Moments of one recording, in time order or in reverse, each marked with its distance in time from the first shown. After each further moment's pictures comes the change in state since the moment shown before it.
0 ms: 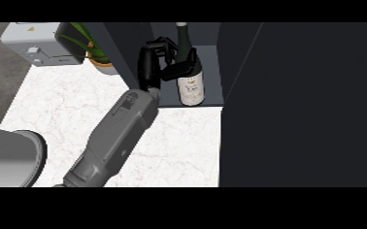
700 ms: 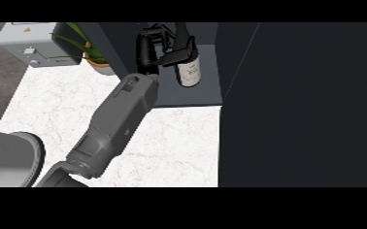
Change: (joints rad) left arm -0.185 0.004 0.117 0.281 -0.017 0.017 -0.174; right arm -0.018 0.010 0.019 0.008 -0.001 -0.004 -0.009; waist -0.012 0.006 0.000
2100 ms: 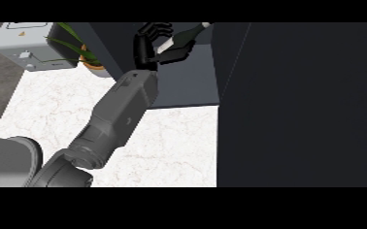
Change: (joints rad) left arm -0.117 -0.004 0.143 0.241 0.082 -0.101 -0.098; right arm 0.032 0.024 0.048 0.010 -0.002 0.026 -0.052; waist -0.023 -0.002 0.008
